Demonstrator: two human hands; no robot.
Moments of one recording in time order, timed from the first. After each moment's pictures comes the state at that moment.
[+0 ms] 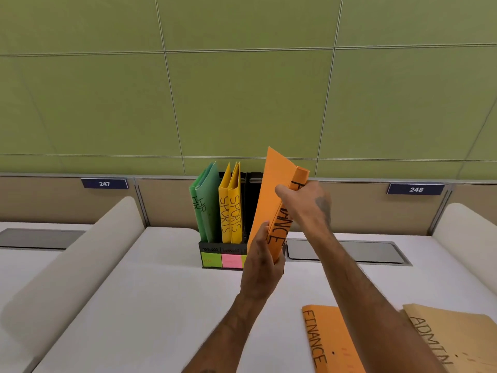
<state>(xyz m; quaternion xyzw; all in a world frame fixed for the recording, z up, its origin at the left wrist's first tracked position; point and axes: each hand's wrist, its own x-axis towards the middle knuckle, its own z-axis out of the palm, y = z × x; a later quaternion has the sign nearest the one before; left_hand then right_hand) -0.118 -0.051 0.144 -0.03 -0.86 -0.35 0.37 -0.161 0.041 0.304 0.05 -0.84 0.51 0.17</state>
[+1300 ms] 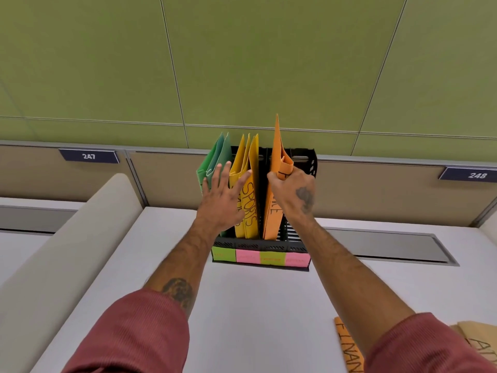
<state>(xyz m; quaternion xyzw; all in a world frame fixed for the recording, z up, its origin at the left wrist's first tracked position) -0.265 -0.269 0.171 0.04 -0.98 -0.01 0.17 -0.325 -0.100 0.198 0.09 -0.87 0.44 0.22</state>
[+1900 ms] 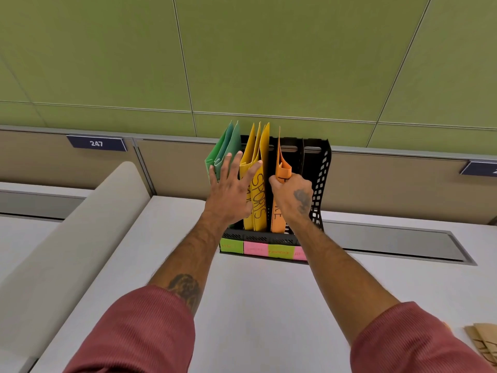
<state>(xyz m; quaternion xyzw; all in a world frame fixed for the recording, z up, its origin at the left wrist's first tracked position) -0.266 -0.271 0.165 0.03 -0.98 0.00 0.20 -0.340 -0.129 0.147 0.04 -0.87 0.47 0.15</state>
